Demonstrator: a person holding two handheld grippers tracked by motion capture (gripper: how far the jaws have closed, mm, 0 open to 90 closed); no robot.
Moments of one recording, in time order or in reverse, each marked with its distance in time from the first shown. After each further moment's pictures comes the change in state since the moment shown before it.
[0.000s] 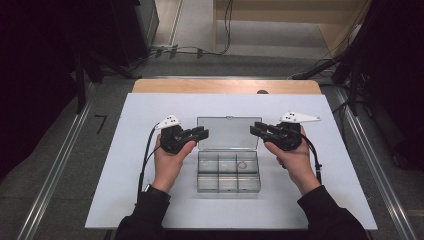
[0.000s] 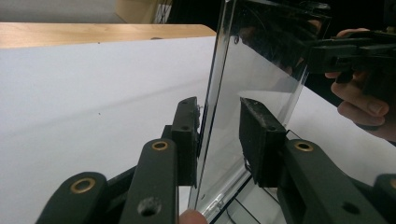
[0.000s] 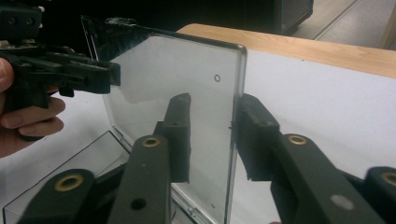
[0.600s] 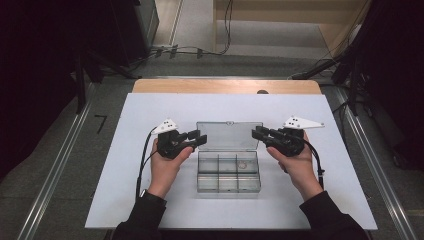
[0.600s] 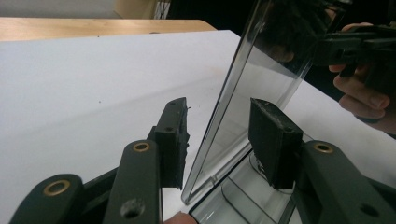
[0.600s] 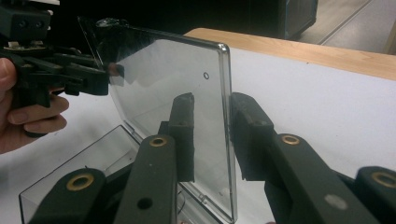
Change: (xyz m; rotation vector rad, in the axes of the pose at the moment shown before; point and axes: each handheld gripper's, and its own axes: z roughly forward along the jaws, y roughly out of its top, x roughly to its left) left arm -0.003 -0.011 -0.015 0.008 0.004 0.011; right arm 0.007 -0.009 -0.011 -0.029 0.018 -0.028
